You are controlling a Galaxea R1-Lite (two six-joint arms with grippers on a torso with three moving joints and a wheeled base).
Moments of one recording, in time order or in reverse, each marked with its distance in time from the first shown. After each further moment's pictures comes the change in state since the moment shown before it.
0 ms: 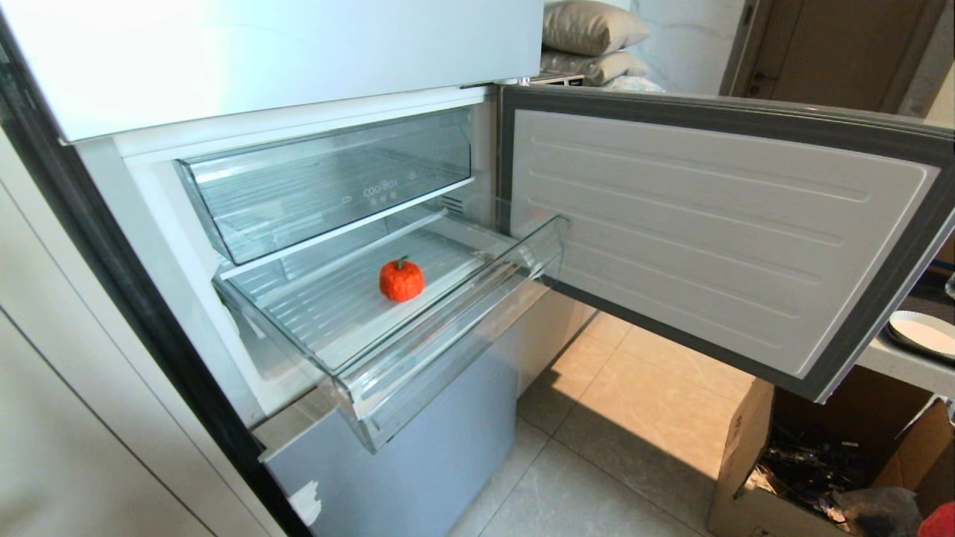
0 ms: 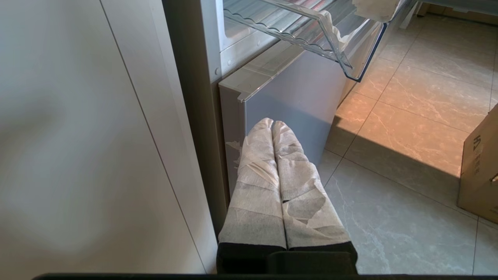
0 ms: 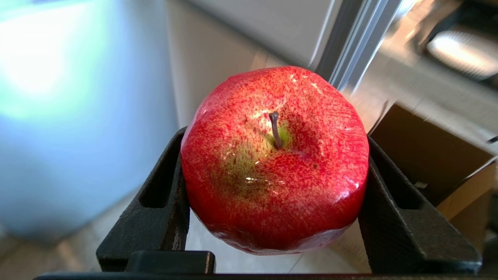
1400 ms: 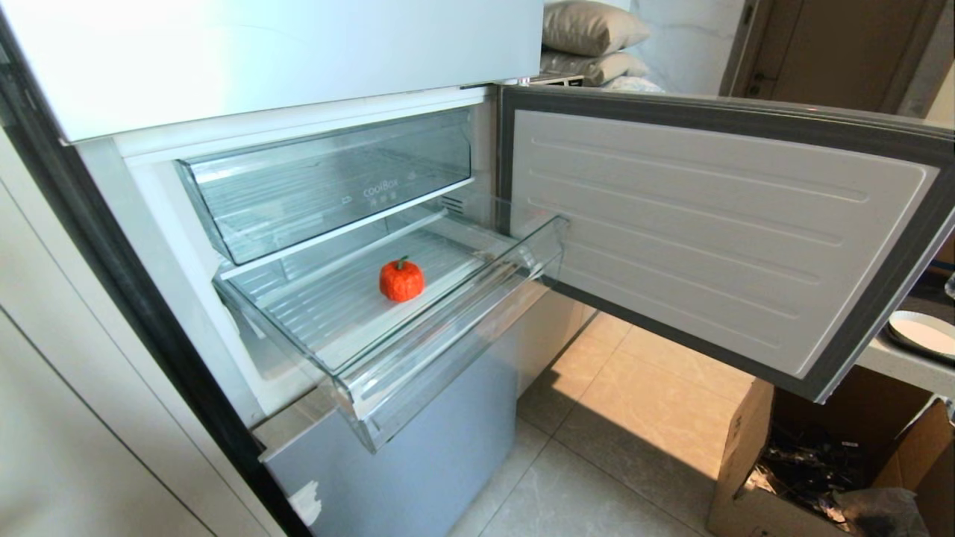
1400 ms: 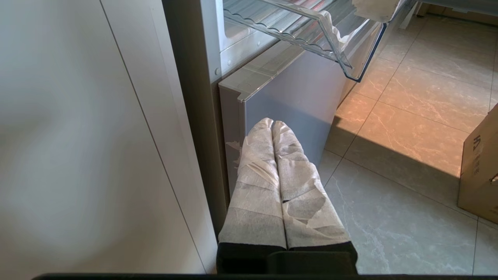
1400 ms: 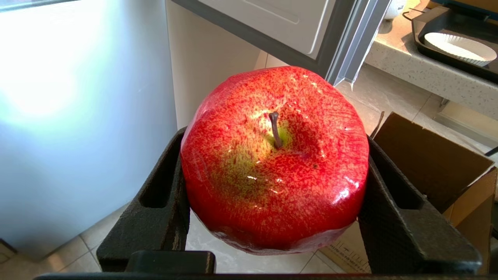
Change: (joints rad) left arm 0.000 0.000 0.000 0.000 0.000 0.000; right arm 0.040 -0.303 0.046 0.170 -0.042 0.013
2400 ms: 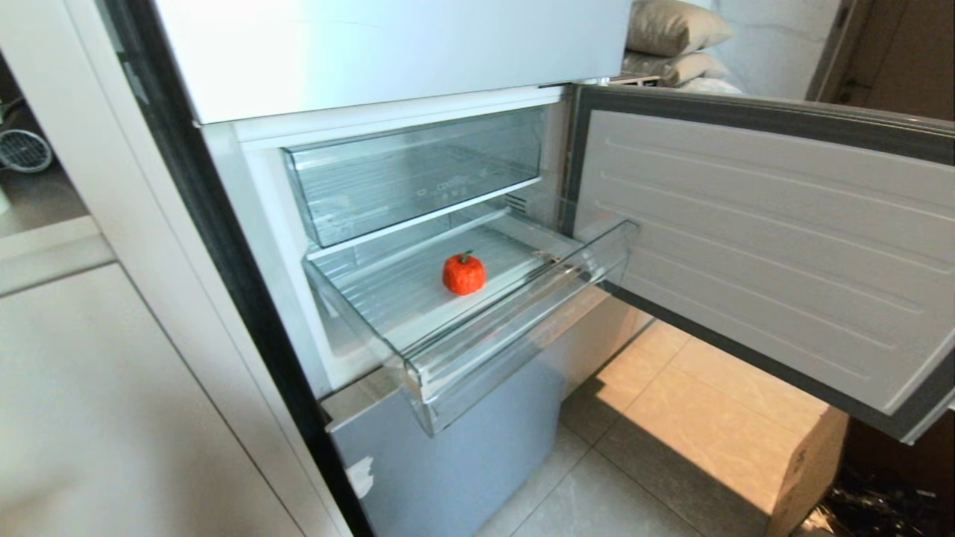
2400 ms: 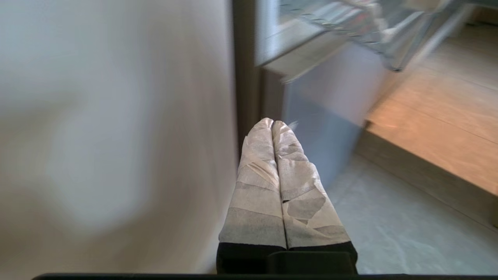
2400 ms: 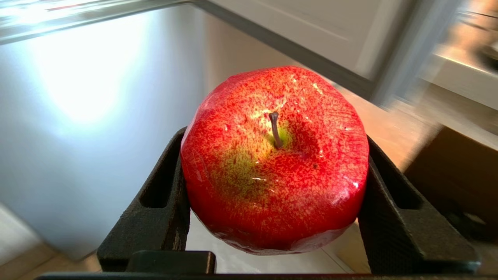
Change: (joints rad) left arm 0.000 0.000 0.000 0.000 0.000 0.000; right arm 0.000 -0.001 0.000 0.000 -0.027 0.059
